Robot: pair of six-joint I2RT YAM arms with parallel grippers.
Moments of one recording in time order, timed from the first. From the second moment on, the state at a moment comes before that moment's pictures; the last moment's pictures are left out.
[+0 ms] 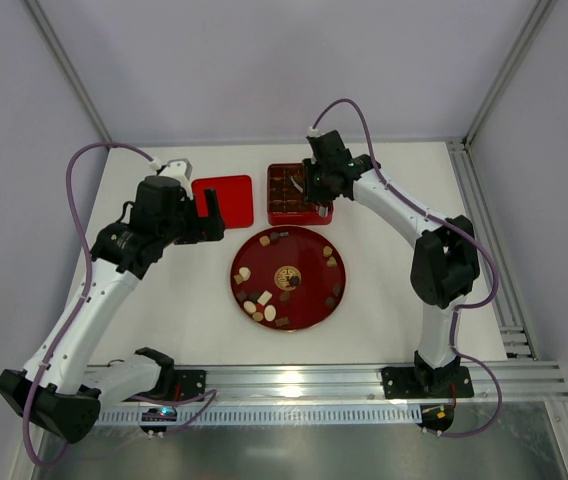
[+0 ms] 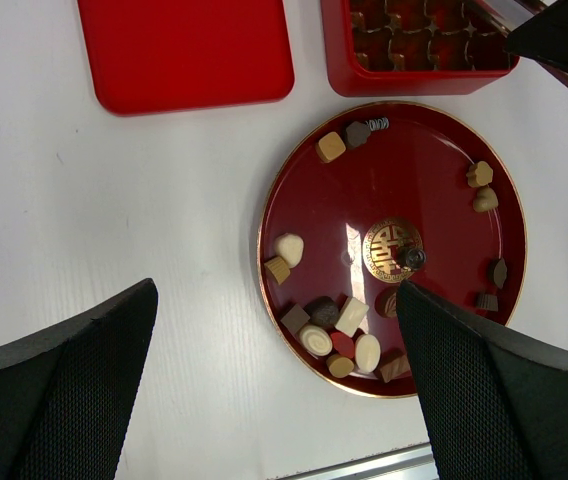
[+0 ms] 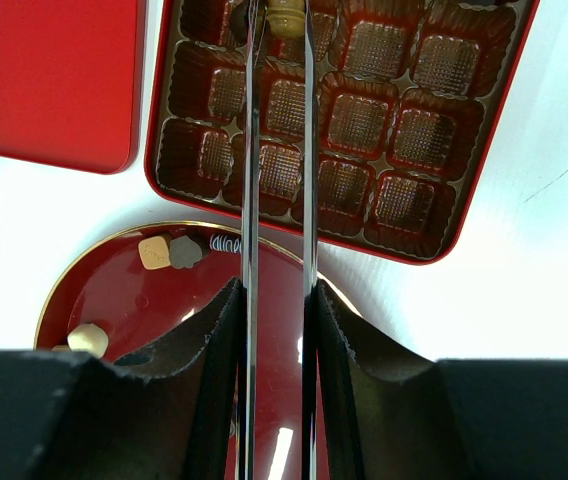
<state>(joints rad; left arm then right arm) -0.40 1.08 1.23 -0.81 -0.09 -0.37 0.52 1.94 1.72 -0.62 0.03 0.35</state>
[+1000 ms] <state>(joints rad) -0.40 1.08 1.23 -0.81 -0.09 -0.37 0.48 1.92 1.76 -0.66 0.02 0.34</state>
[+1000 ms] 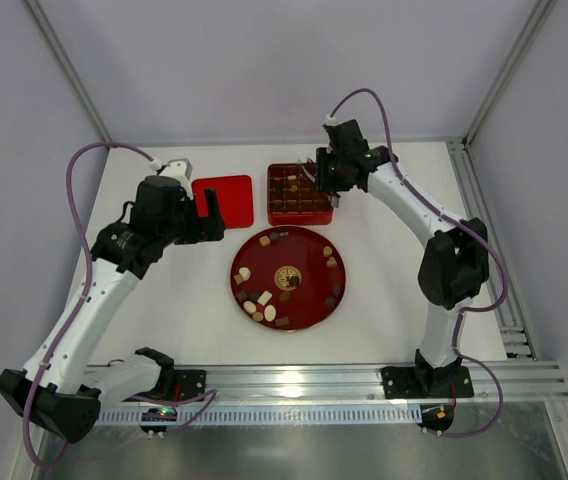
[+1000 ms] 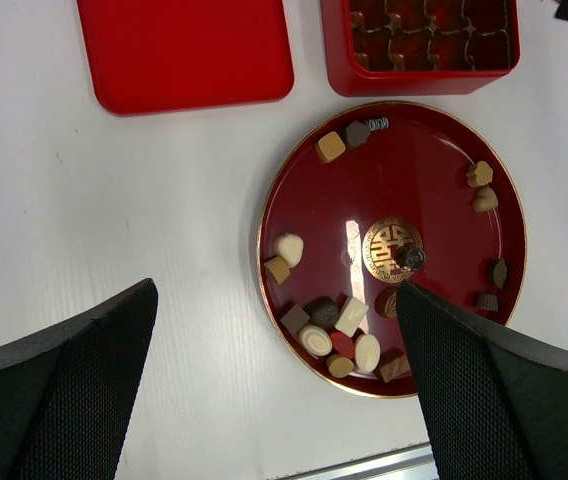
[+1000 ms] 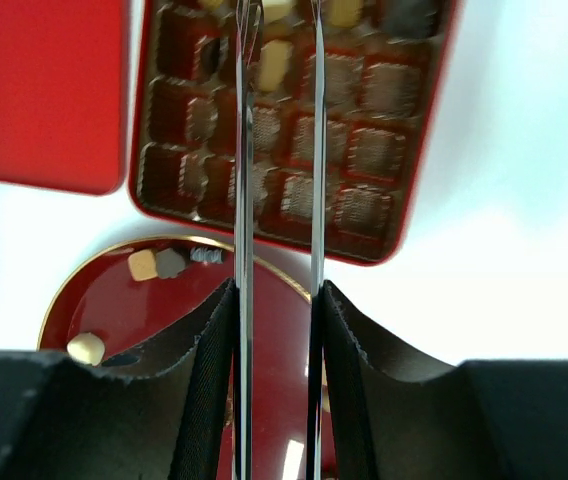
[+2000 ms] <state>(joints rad) -0.40 1.08 1.22 -0.80 -0.05 -0.37 0.04 1.89 1.35 -0.53 0.00 0.34</state>
